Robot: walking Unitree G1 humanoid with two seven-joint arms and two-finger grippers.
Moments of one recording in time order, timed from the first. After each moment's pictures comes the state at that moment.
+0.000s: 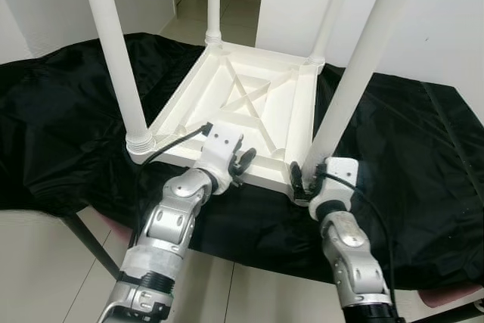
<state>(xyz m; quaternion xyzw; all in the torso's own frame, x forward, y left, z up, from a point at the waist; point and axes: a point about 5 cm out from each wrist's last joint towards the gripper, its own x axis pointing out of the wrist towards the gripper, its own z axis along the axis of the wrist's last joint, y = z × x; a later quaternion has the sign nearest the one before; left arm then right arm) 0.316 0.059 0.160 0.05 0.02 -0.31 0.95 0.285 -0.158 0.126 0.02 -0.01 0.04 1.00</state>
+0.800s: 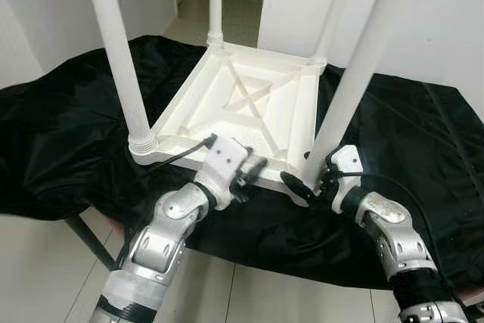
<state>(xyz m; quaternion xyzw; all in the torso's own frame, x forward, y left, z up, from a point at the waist) 0.281 0.050 0.165 0.08 -0.05 -0.44 0.89 0.310 -0.180 0.131 -0.09 0.01 0.34 0.94</state>
